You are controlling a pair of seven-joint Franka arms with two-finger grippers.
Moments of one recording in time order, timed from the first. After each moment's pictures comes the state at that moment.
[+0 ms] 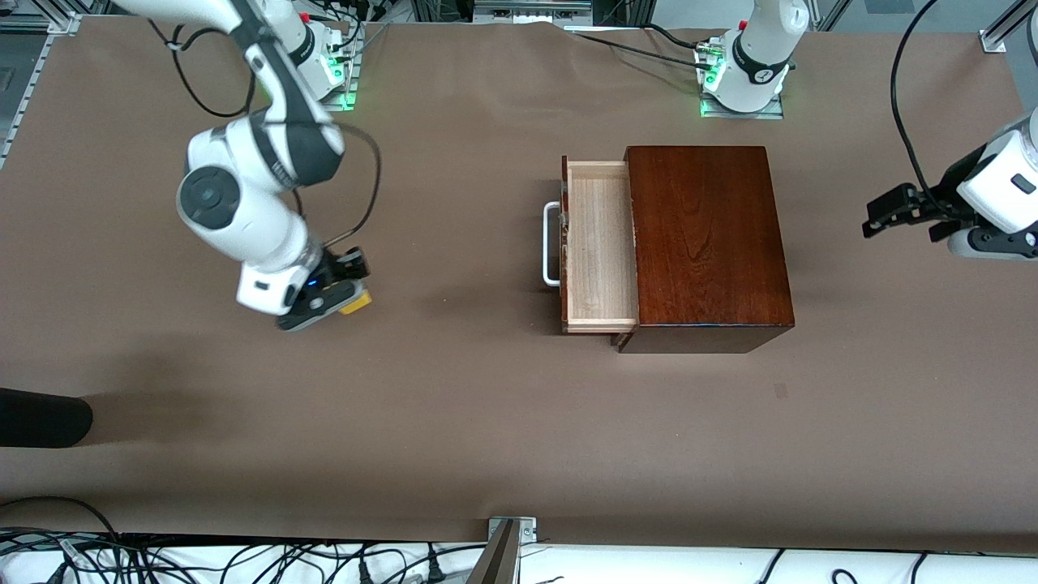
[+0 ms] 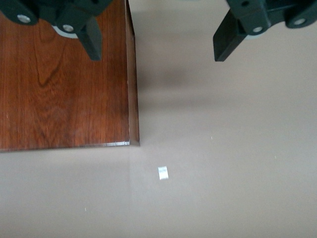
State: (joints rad) left arm -0.01 0.08 0.01 -1.60 0.00 1.63 0.03; right arm 0.19 0.34 0.25 -1.74 0.02 2.12 -0.19
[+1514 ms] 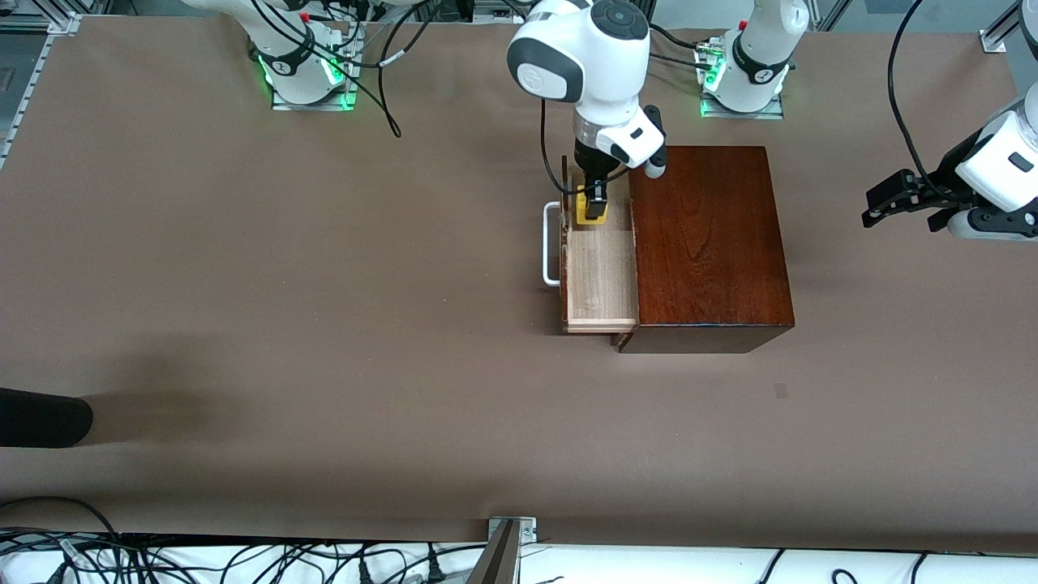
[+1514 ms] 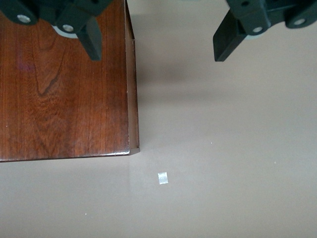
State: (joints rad) left arm 0.01 0.00 -0.01 -1.69 0.00 1.64 0.03; right arm 0.83 0.79 0.32 -1.08 -0.40 1.94 -0.41
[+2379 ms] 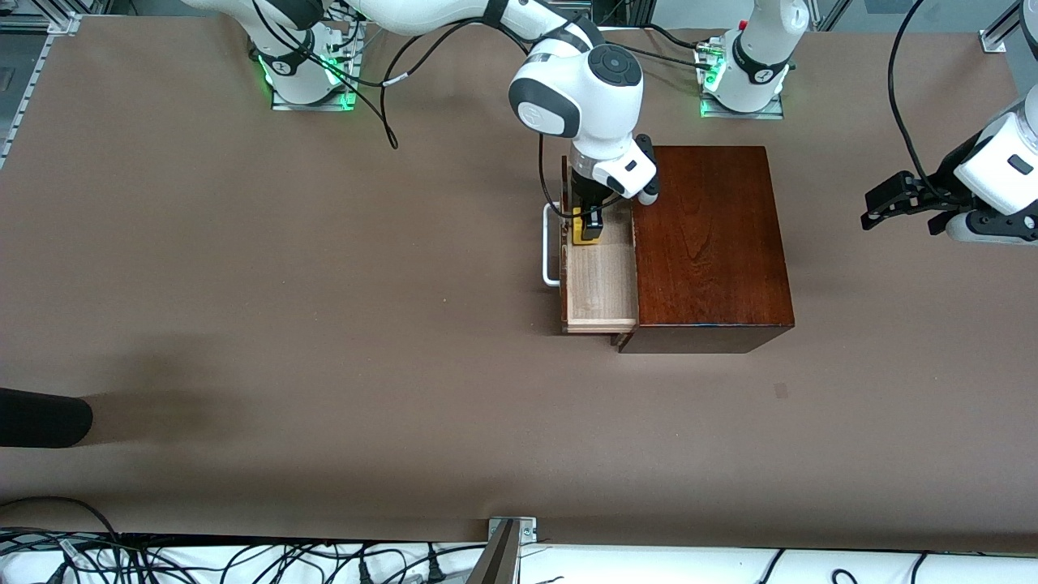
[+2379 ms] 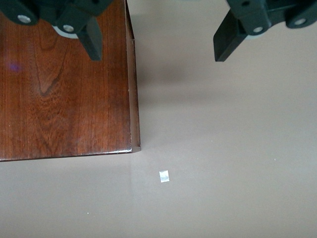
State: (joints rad) left arm 0.01 0.02 -0.02 -1.66 0.00 1.62 0.04; right arm 0.82 0.87 0.30 -1.06 -0.40 1.97 -0.45
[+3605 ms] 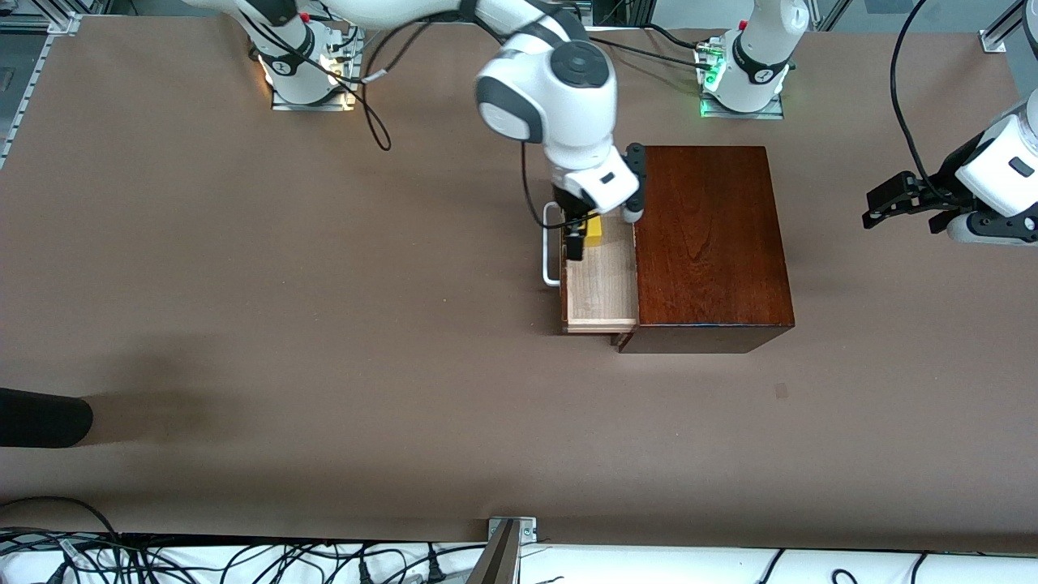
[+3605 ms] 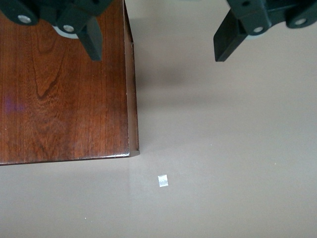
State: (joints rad) left arm 0.02 0.02 -0.02 -1.66 0.00 1.61 0.04; right arm 0.68 0.75 0.30 -1.01 -0.28 1.94 -0.43
